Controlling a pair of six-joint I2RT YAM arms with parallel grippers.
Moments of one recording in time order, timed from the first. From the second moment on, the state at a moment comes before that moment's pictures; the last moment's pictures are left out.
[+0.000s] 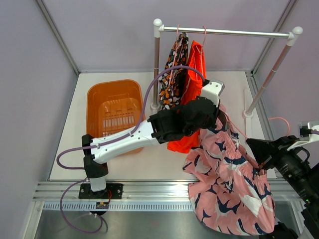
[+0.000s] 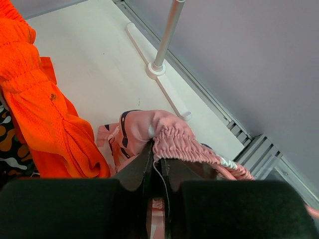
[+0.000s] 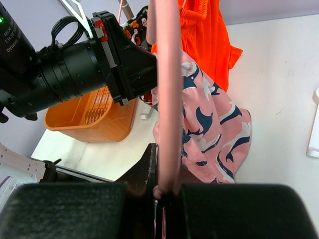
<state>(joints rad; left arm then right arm) -1.29 1.82 2.05 -0.56 -0.48 -0.44 0.15 0.63 1.82 -1.36 -0.23 0.32</state>
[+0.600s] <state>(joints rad) -1.26 1.66 1.85 -0.46 -0.35 -0.44 0.15 0.61 1.80 -1.36 -0.22 0.34</state>
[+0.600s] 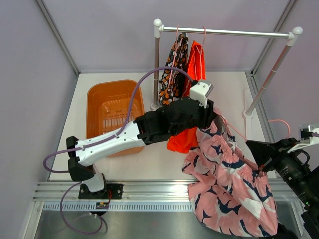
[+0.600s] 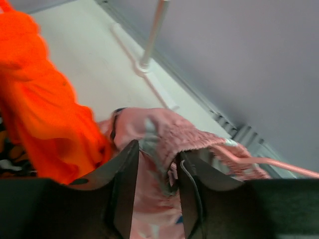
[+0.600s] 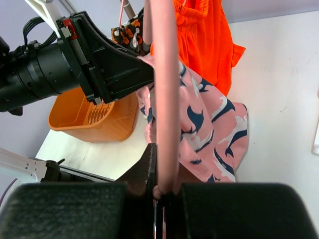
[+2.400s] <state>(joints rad) -1.90 1.30 1.74 -0.69 -0.54 -0.05 0.16 0.99 1.92 -1.20 0.00 0.38</state>
